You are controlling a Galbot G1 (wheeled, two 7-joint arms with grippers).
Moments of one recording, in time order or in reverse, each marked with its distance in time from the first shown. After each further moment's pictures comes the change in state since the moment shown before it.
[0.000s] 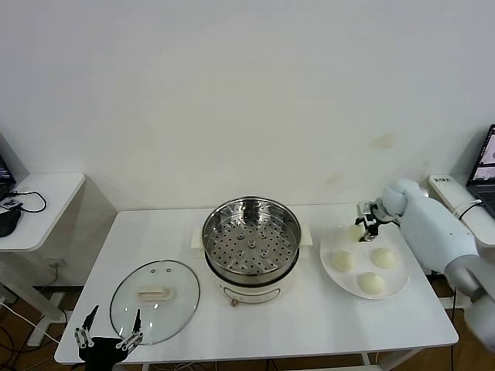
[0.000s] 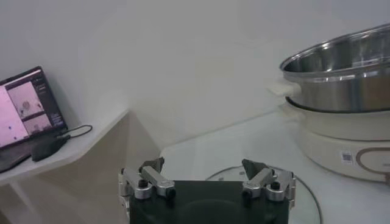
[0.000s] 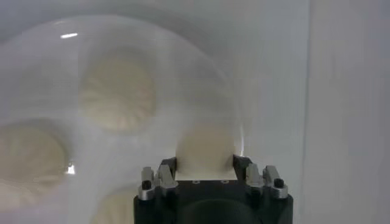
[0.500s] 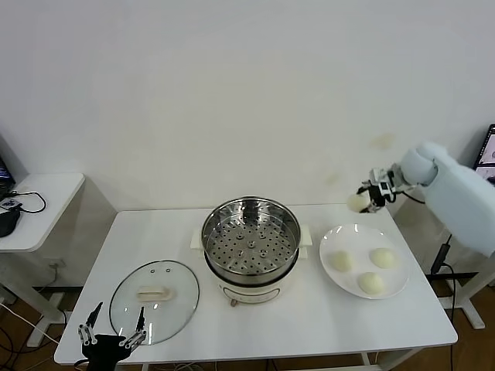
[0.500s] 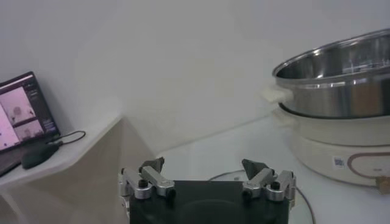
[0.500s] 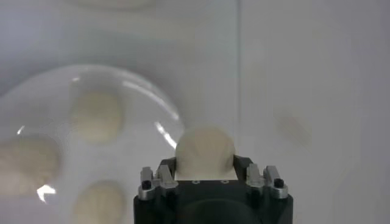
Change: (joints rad) left arm -0.002 0.020 0.015 -0.013 -0.006 -0.004 0.001; right arm 0.226 -0.163 -0.198 0.308 0.297 -0.090 -0.024
